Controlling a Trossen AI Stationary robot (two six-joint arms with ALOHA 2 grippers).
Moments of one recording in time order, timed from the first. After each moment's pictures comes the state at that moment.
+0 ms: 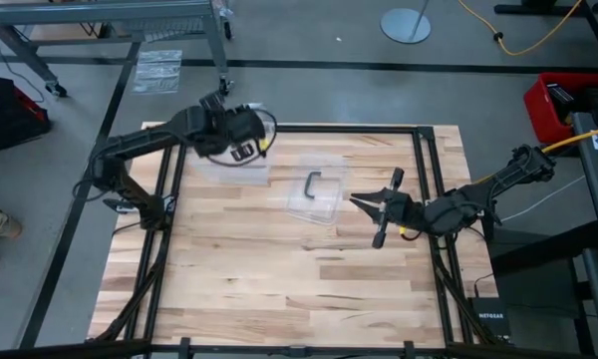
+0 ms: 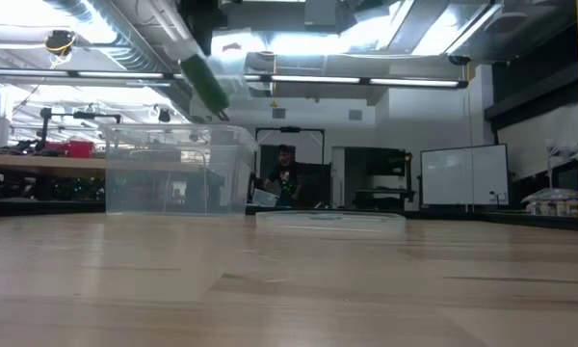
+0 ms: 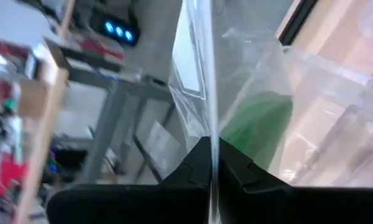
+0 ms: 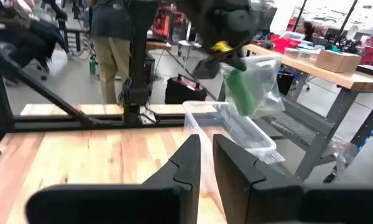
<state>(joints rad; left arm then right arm) 0.24 1.56 1.76 -1.38 -0.89 -0.05 0.52 1.01 0.90 -0.02 0.85 -0.05</state>
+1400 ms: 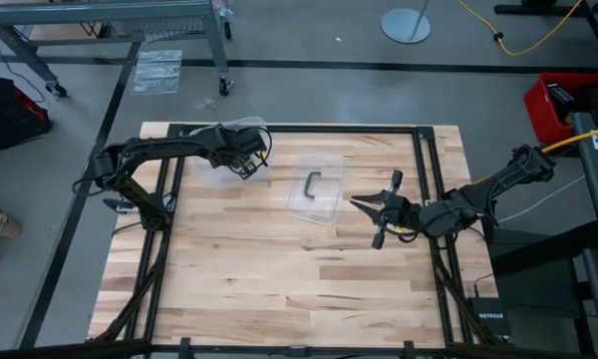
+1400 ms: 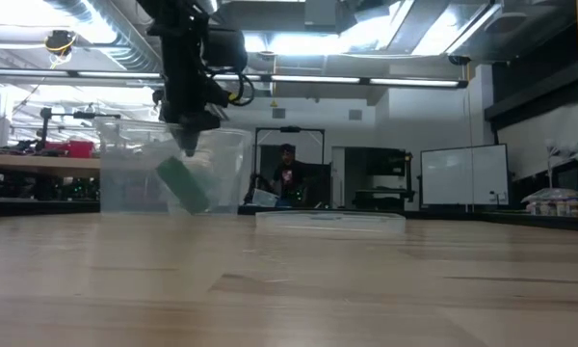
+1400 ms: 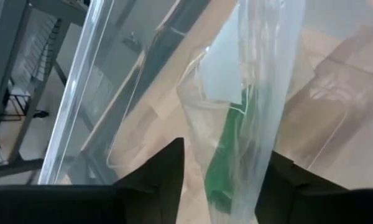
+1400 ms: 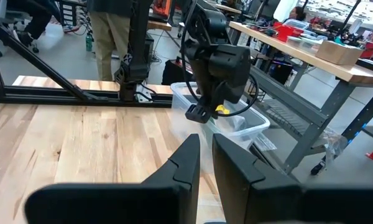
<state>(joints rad) 0.42 1.56 1.16 -0.92 -0.61 -0.21 0.52 1.01 0.90 -0.13 0.85 -0.02</state>
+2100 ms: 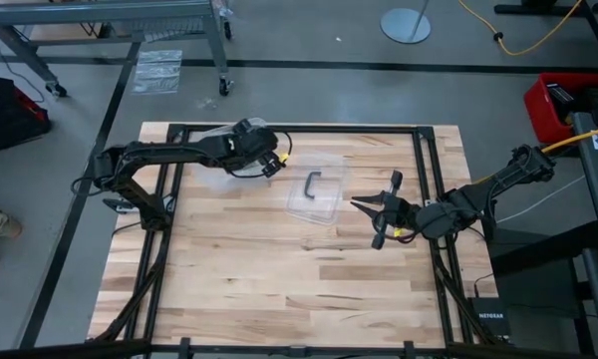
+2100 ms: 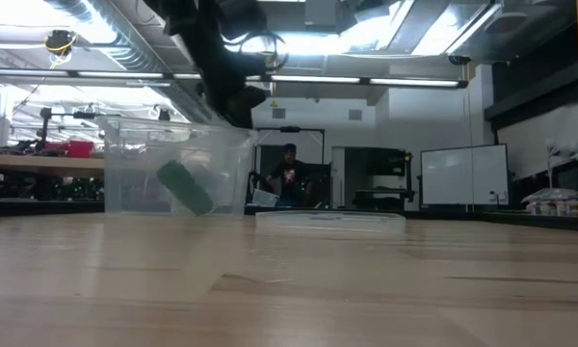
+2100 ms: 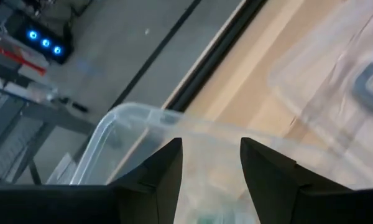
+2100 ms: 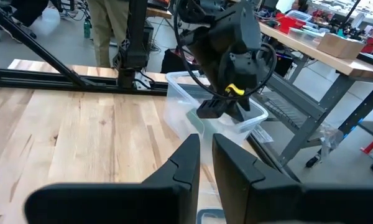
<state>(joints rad) 0.33 1.56 1.16 -0.46 -0.60 -0.02 0.52 1.01 0.90 -0.20 0.85 0.00</state>
